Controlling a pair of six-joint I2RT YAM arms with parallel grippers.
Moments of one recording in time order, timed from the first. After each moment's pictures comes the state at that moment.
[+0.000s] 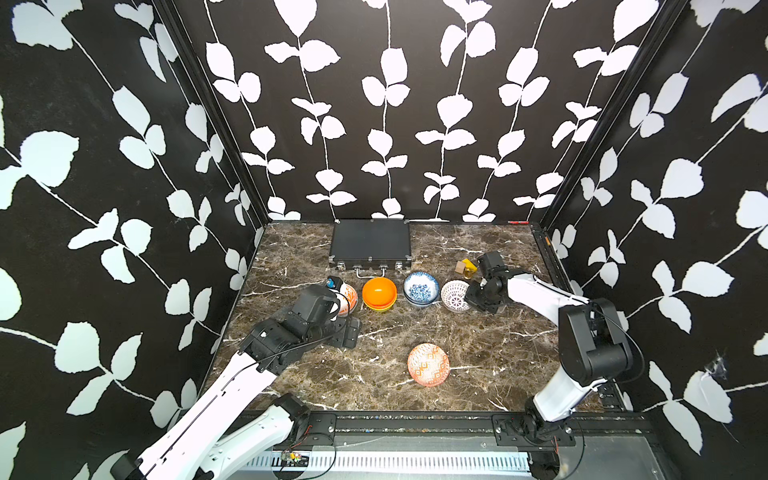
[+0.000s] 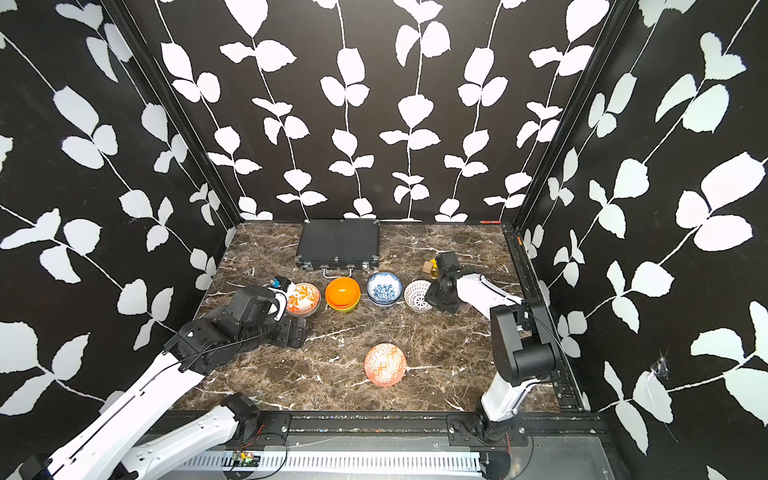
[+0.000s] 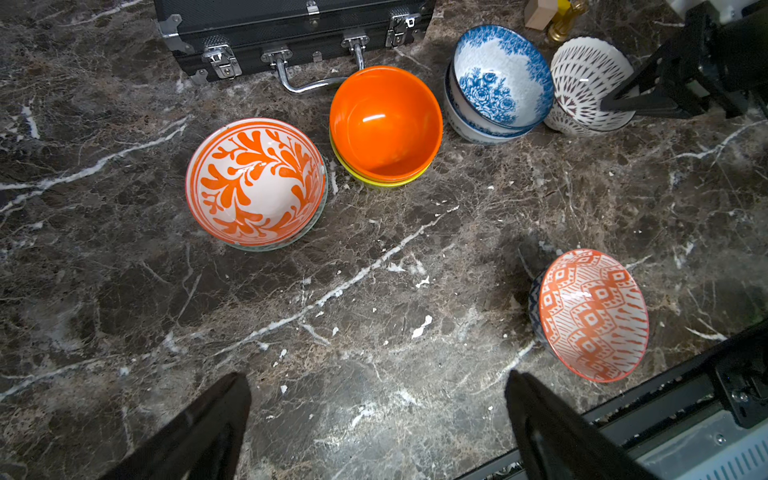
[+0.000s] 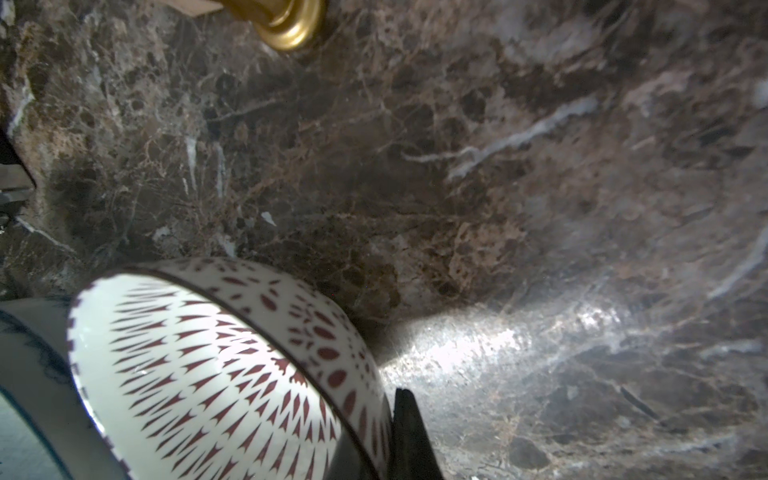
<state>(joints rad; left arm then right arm) -0.64 0.84 0.96 -0.99 -0.07 -0.29 0.26 1.70 1.07 -0.60 -0.17 0.74</state>
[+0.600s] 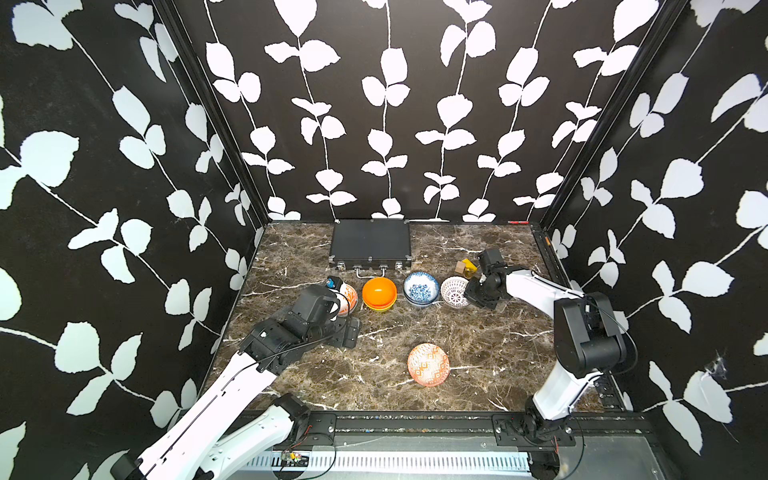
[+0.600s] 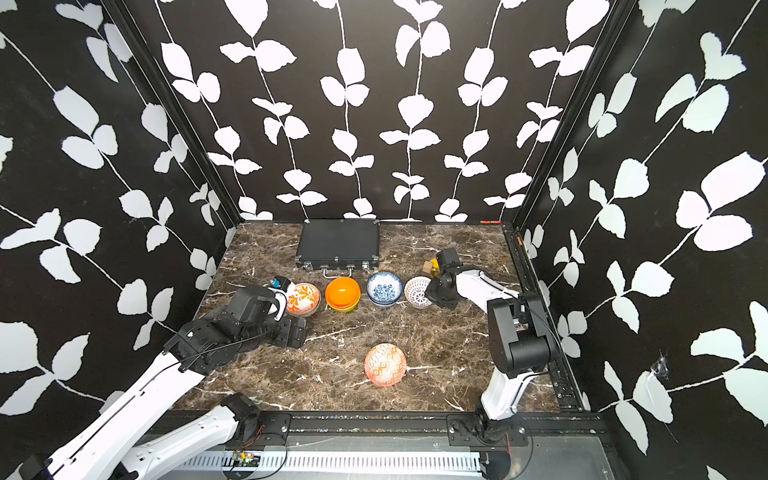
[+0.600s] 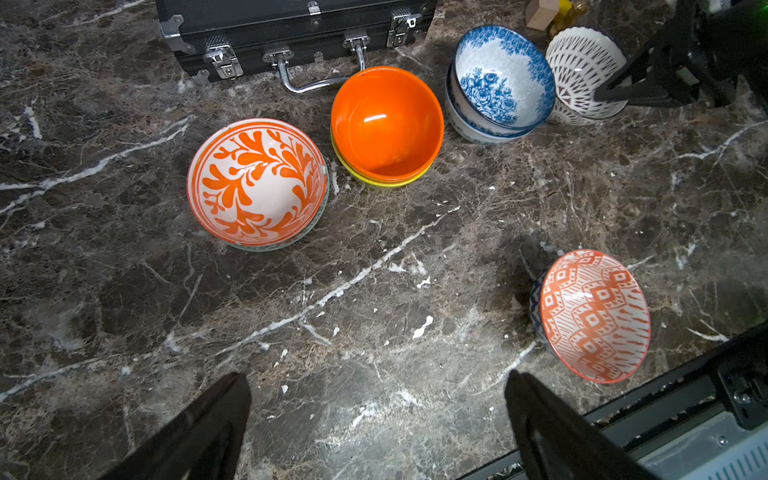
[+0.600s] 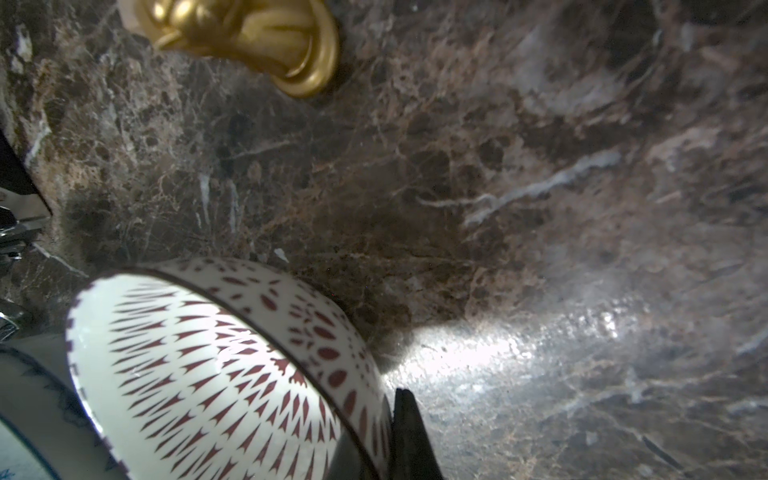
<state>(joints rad) -0.64 0.84 0.96 -0.99 -0.07 -0.29 0.24 1.75 1.11 -0.58 -0.18 0.73</state>
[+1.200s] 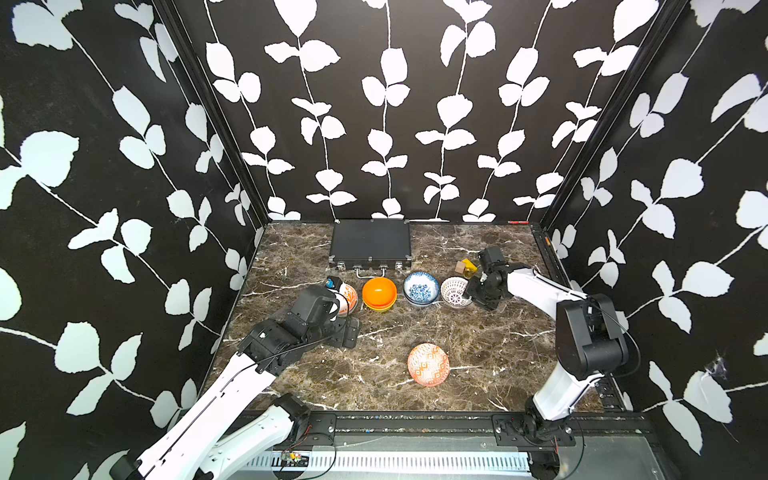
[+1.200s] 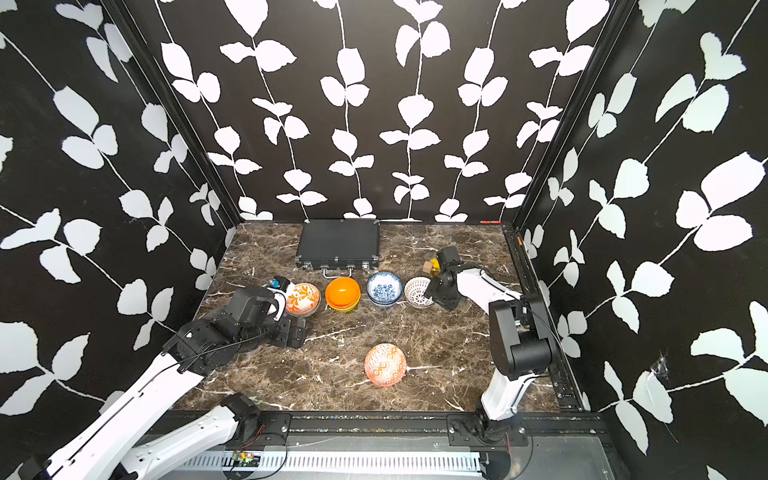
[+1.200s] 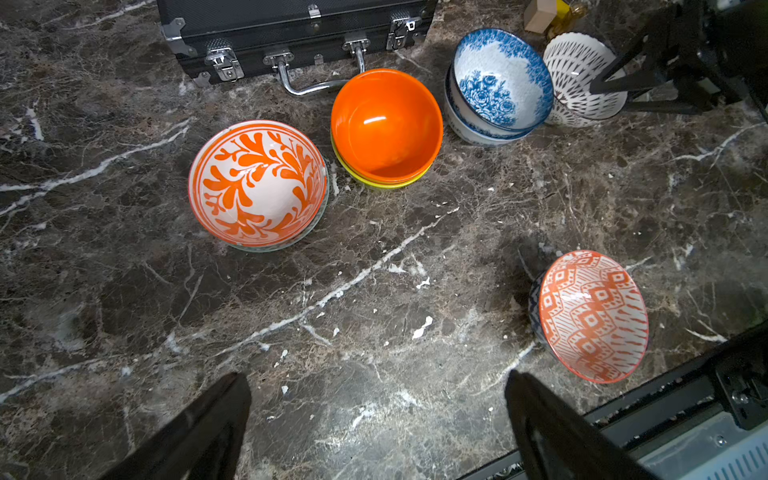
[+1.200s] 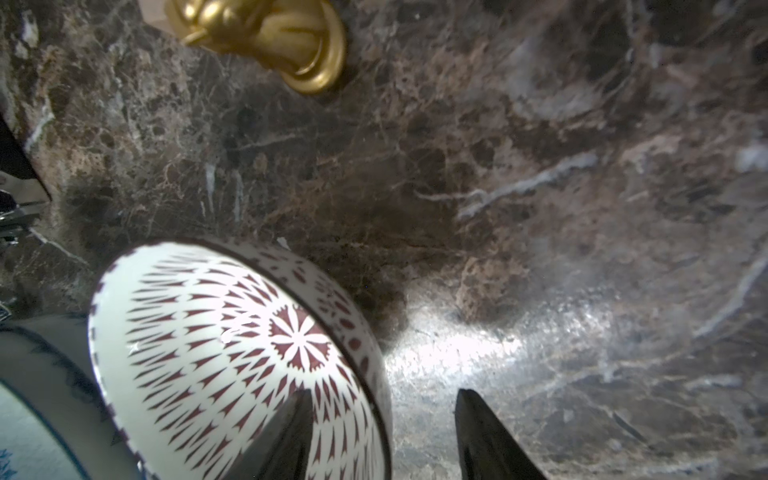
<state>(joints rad) -0.64 0.83 0.96 -0.99 -0.07 -0.29 0.24 1.71 1.13 -0.65 -0.17 0.70</state>
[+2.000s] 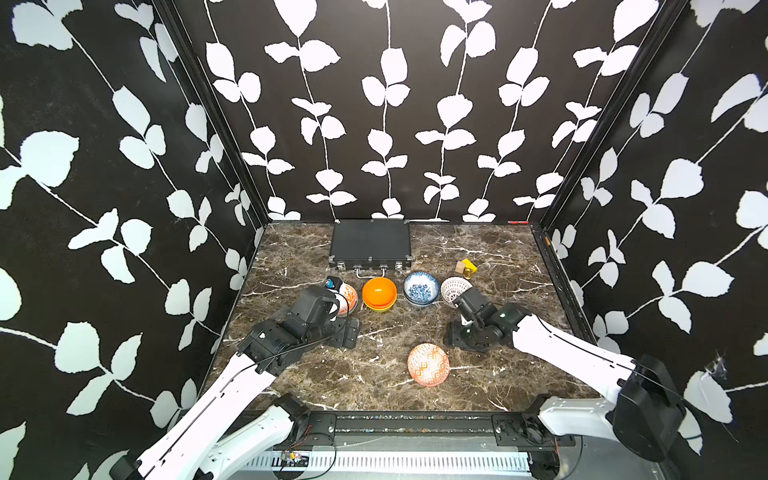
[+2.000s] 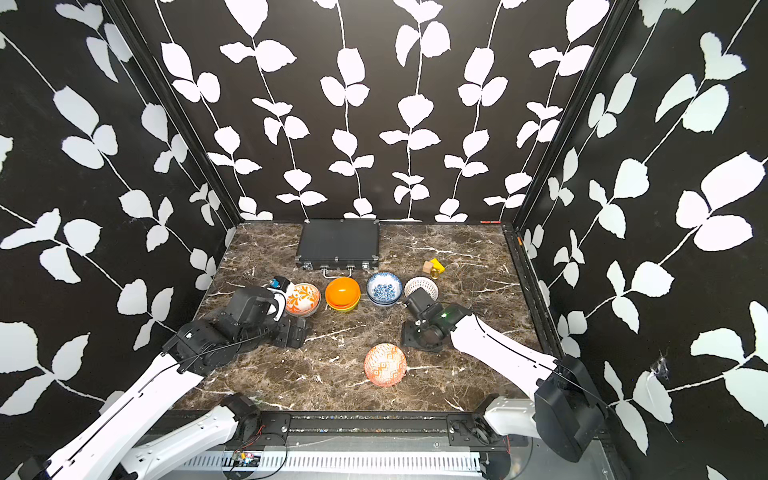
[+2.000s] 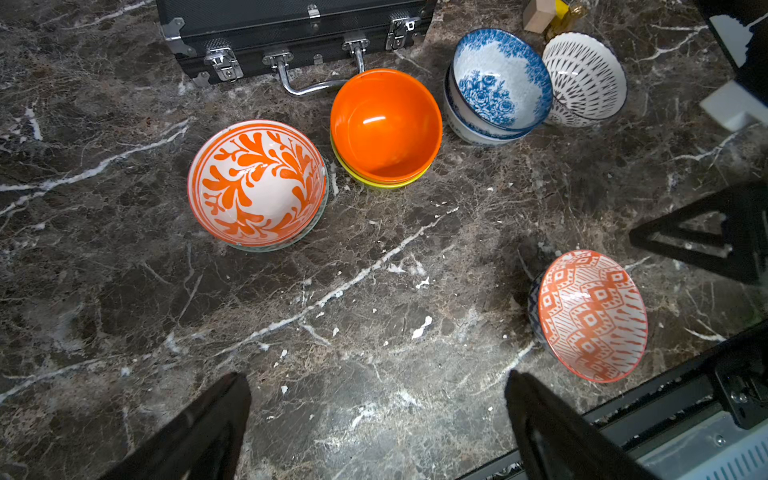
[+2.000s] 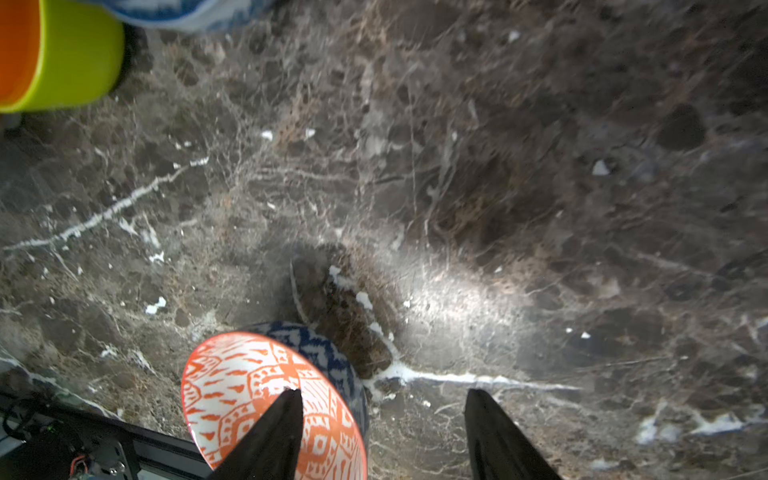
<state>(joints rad) -0.64 0.83 0.96 -0.99 -0.07 -0.29 0.75 1.28 0.84 -0.78 -0.10 0.80</state>
